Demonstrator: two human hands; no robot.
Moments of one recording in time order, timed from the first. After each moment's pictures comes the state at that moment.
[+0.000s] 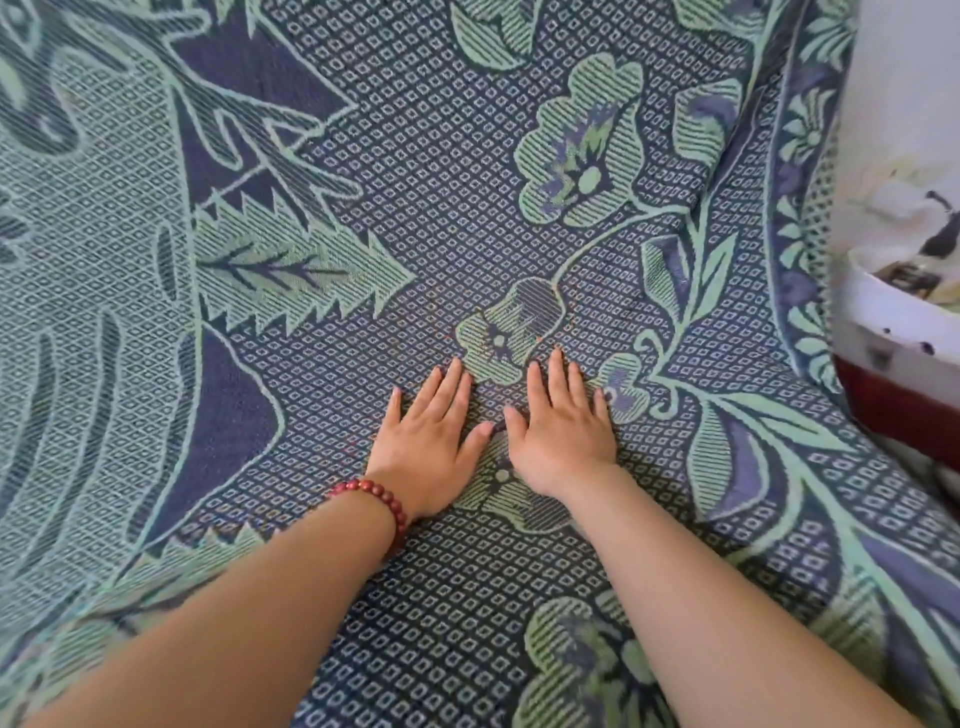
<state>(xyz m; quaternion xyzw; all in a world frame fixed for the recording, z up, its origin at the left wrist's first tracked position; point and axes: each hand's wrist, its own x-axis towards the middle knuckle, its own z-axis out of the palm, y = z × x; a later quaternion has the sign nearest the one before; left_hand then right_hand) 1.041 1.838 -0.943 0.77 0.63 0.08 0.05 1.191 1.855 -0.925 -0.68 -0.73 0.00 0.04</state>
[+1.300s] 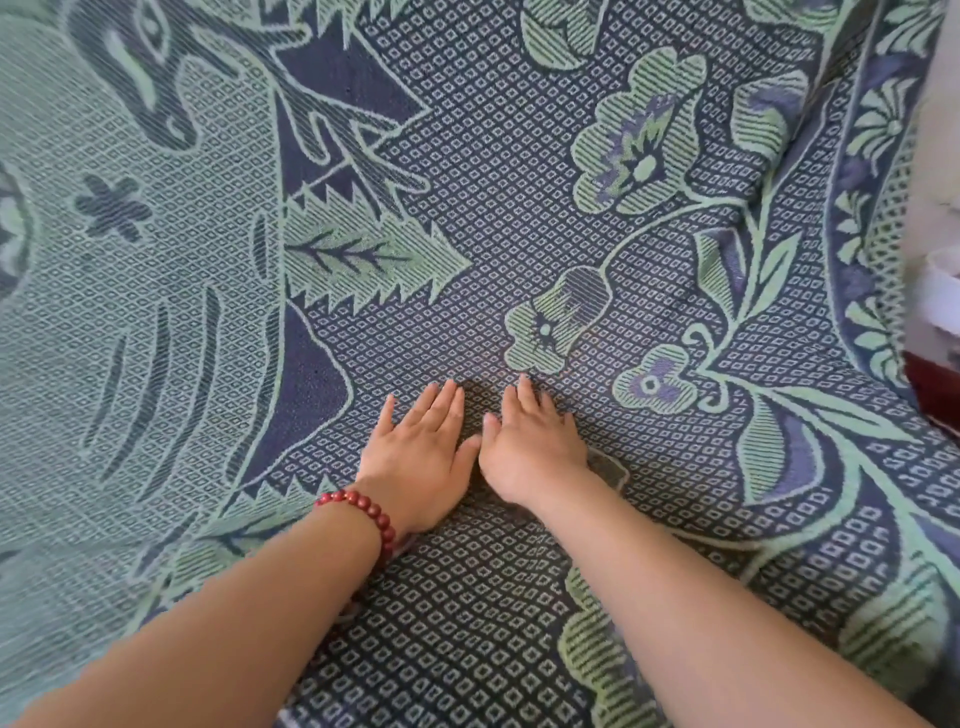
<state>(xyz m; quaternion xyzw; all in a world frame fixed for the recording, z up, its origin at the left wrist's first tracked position) 1.001 1.790 -0.937 0.74 0.67 0.04 0.04 1.124 1.821 -0.923 -0.64 -0.76 0.11 0.00</state>
